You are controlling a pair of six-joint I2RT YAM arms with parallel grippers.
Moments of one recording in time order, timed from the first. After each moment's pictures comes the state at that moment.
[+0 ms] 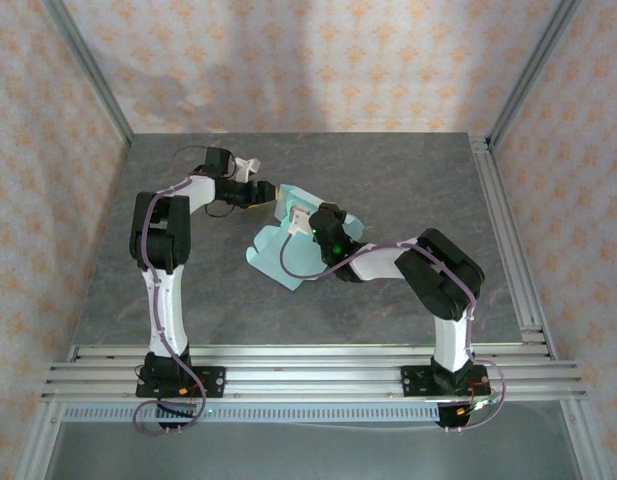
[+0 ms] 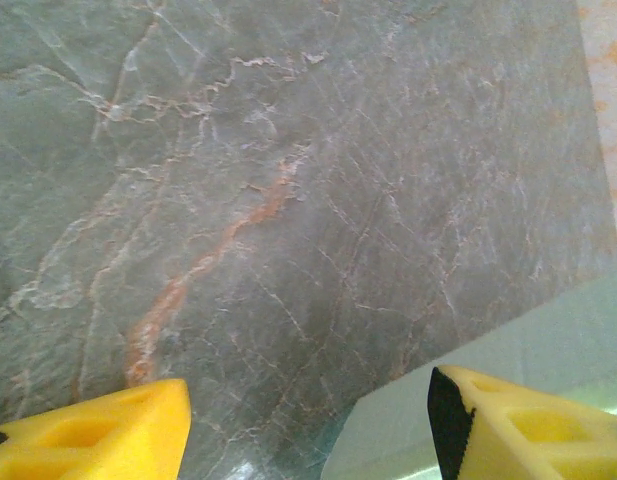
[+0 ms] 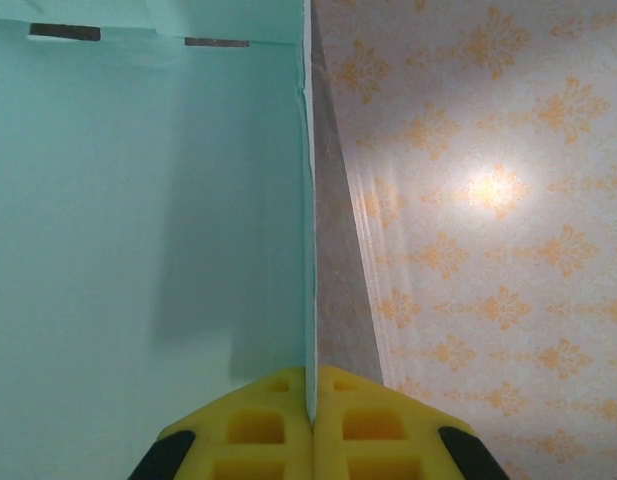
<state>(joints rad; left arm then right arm) -0.04 2.23 1.57 -0.35 0.81 -0.17 0.77 1.91 0.96 0.55 0.65 -1.10</state>
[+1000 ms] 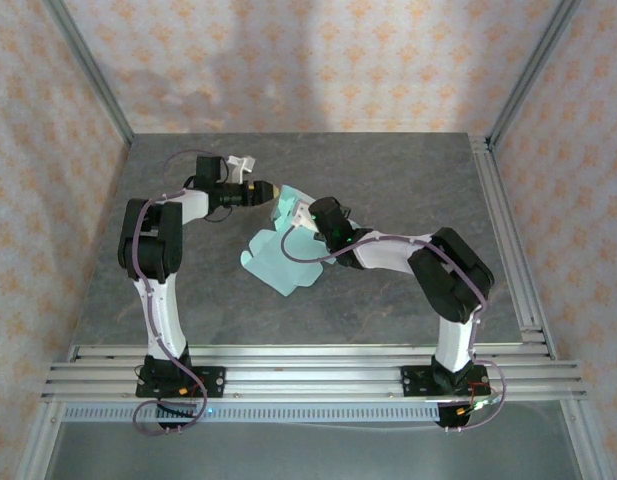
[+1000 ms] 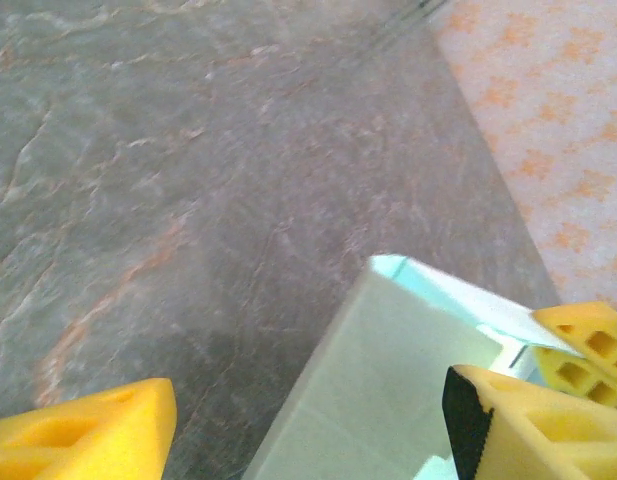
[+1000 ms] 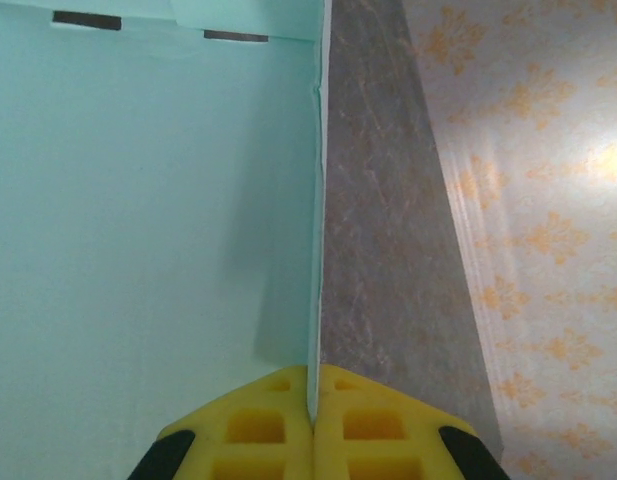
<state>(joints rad) -0.02 2.10 1.32 0.06 0.93 -0.25 0.73 1.86 1.07 0.17 0.50 -0.85</state>
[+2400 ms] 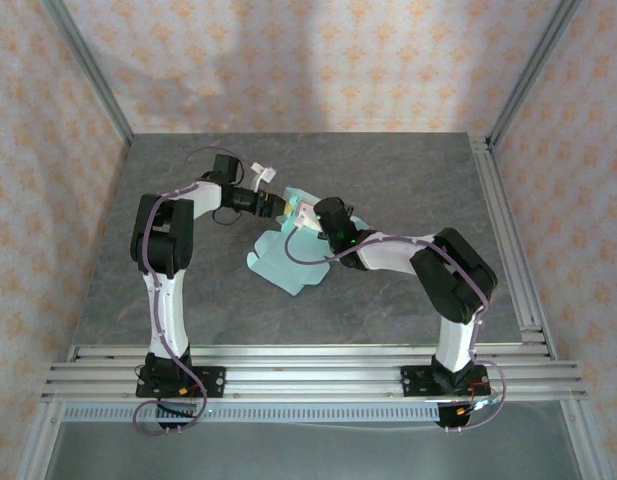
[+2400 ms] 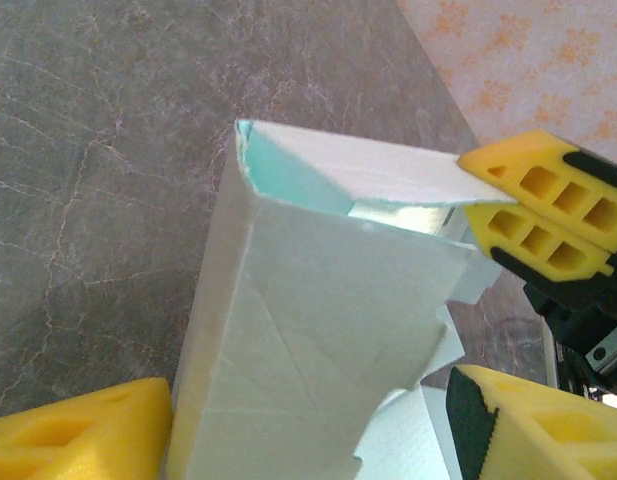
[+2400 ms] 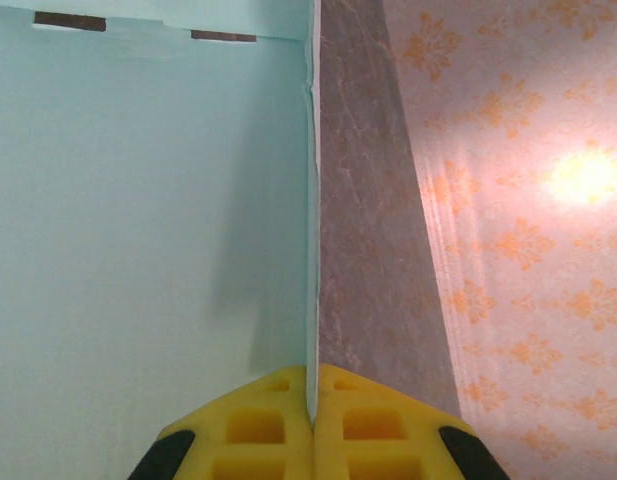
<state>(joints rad) -0.09 2.18 1.48 -0.34 1.10 0.12 0.71 1.85 1.03 0.27 0.52 -0.96</state>
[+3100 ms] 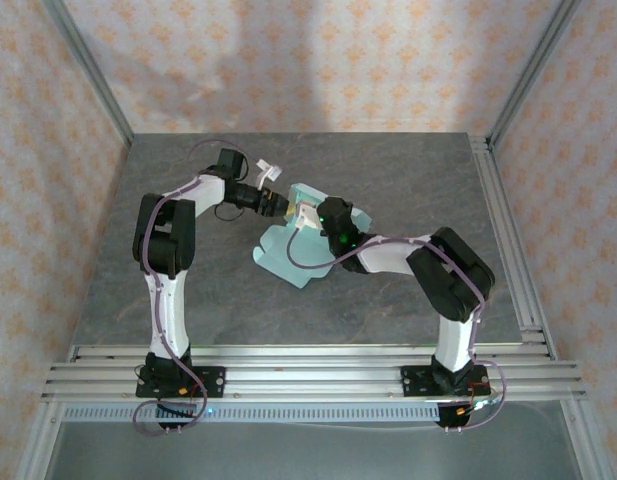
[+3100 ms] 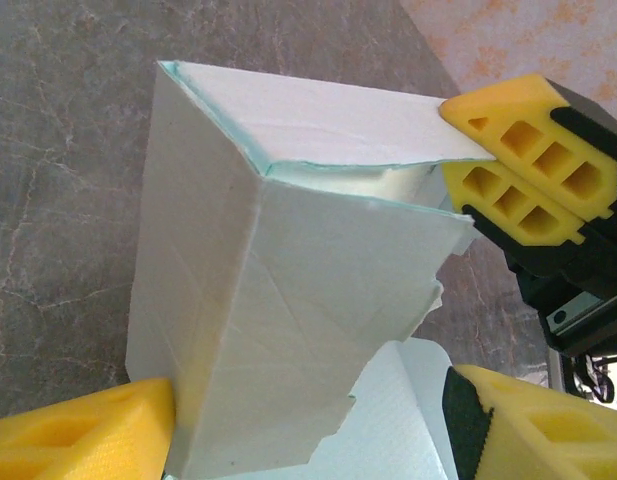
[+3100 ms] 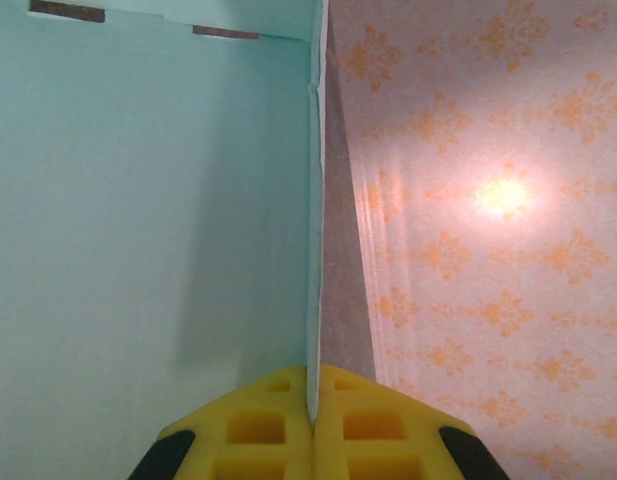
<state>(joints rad) -0.11 2.18 1.57 -0.50 1.08 0.24 0.71 1.87 0.98 0.47 0.58 -1.16</state>
